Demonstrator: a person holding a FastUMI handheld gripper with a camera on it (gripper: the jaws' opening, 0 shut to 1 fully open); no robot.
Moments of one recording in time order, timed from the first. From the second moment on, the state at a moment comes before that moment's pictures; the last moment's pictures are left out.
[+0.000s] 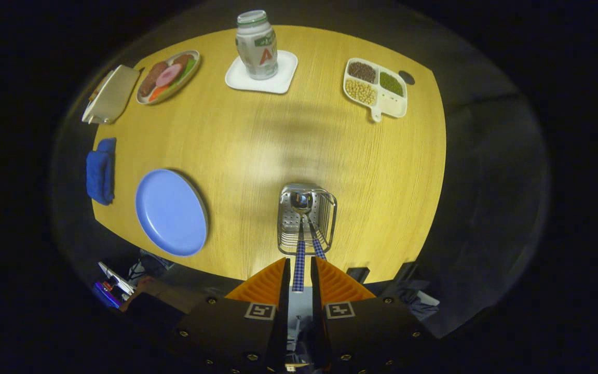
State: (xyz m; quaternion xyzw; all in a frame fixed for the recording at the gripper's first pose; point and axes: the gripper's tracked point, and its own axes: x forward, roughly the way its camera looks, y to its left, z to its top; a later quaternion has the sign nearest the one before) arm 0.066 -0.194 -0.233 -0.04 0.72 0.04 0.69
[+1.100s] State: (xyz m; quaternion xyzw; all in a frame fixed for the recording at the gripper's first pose) arm 0.031 -0.041 -0.012 -0.02 0.07 0.04 1.00
